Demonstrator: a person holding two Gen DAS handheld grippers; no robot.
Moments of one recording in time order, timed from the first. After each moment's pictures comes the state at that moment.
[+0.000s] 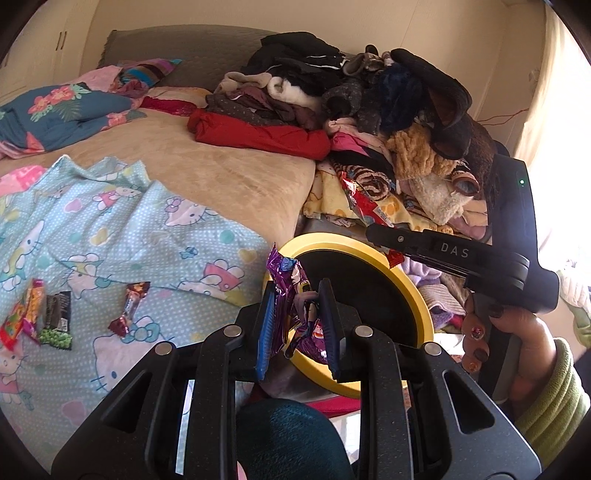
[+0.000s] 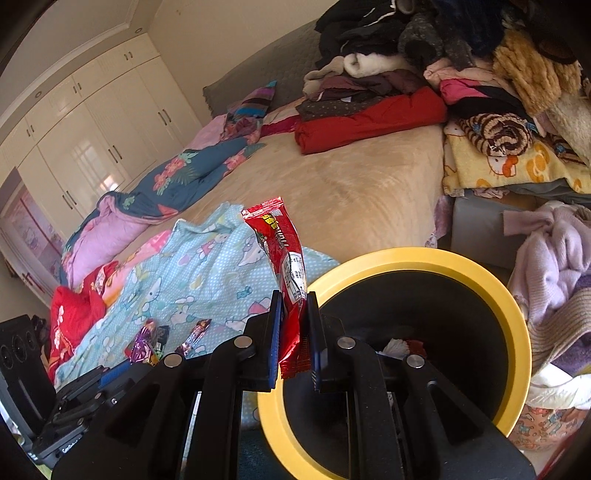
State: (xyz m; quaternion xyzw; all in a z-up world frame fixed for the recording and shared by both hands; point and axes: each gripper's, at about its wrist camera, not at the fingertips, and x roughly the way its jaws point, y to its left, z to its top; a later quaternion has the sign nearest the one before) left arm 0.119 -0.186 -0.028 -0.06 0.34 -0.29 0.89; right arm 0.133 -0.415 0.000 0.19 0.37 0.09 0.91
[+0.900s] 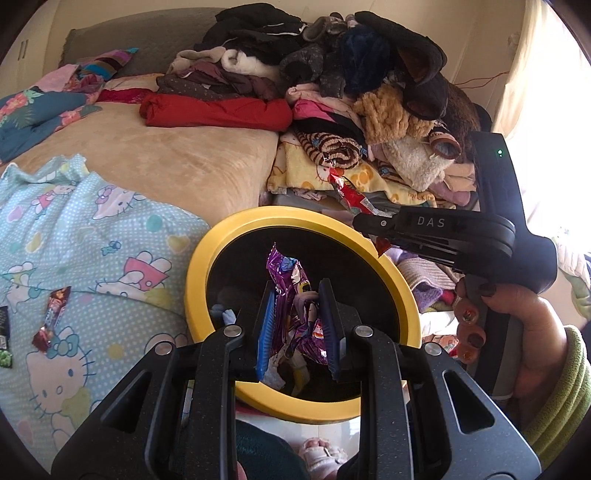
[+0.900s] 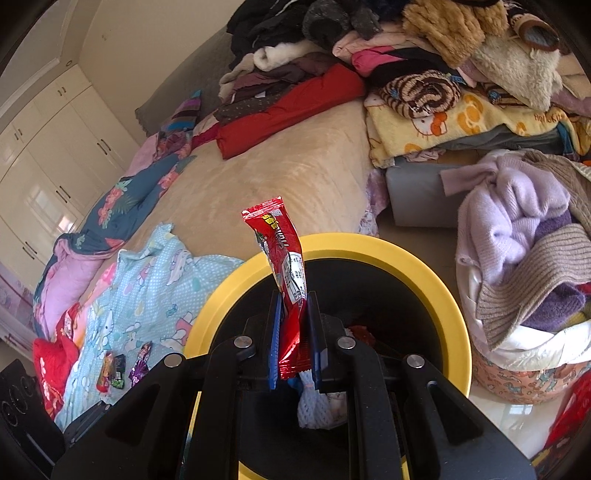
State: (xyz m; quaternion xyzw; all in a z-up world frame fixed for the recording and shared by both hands) left arm 0.131 -0.263 -0.059 -0.02 0.36 -0.34 0.87; right arm 0.128 -0.490 -0.040 0.26 0.39 -0.02 0.88
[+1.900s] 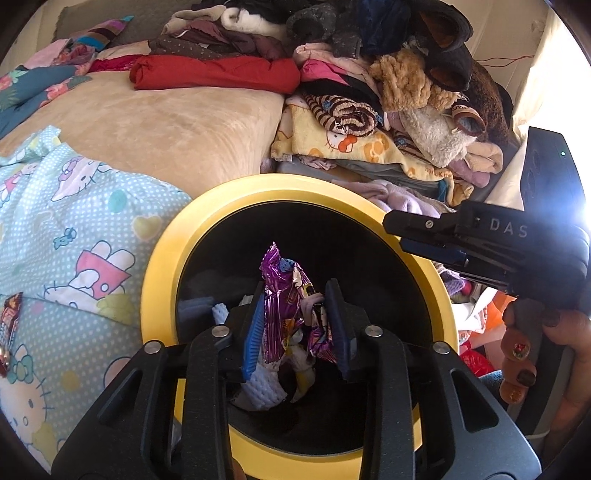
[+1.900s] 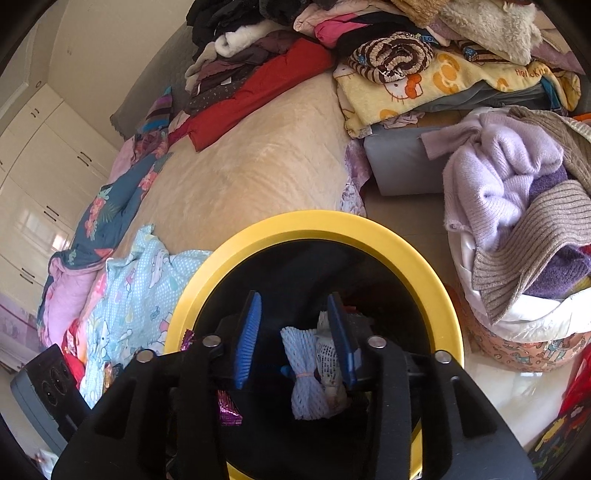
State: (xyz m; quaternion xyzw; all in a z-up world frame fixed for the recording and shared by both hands) left arm 0.180 -0.305 -0.101 -0.01 0.42 -0.33 0.84; right arm 0.134 -0.514 -0.067 0.31 0.43 -0.04 0.85
